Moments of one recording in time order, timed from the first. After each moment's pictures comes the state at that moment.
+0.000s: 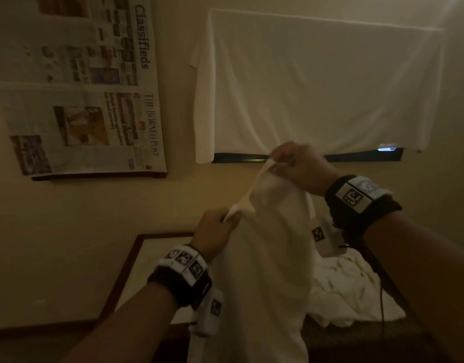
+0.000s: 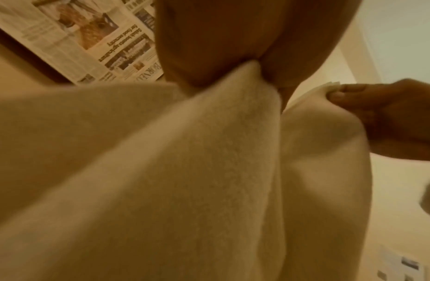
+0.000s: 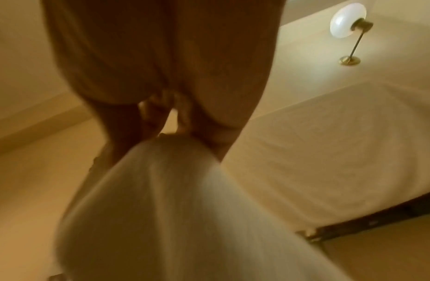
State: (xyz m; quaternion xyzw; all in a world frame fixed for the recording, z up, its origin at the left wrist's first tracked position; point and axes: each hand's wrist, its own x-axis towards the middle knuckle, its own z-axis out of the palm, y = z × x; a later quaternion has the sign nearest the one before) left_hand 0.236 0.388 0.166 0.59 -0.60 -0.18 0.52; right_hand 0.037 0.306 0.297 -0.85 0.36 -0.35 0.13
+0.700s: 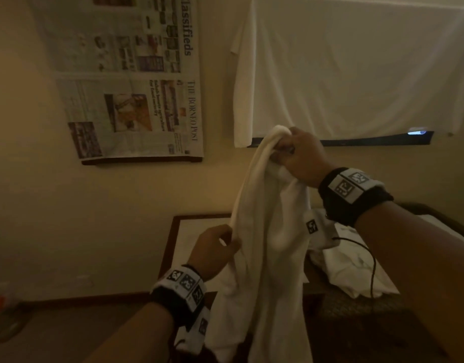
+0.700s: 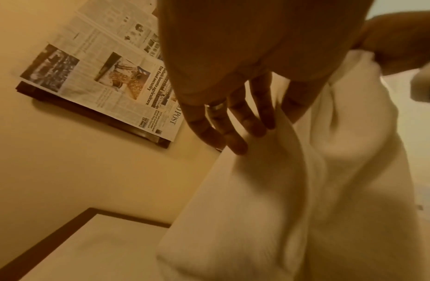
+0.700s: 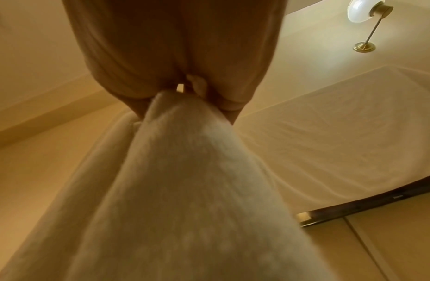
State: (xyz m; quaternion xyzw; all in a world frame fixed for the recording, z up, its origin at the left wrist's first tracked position) left_hand 0.355 0.514 0.106 0.64 -0.60 -0.19 0.44; right_hand 0.162 0.400 0.282 -0.85 0.34 -0.40 0.07
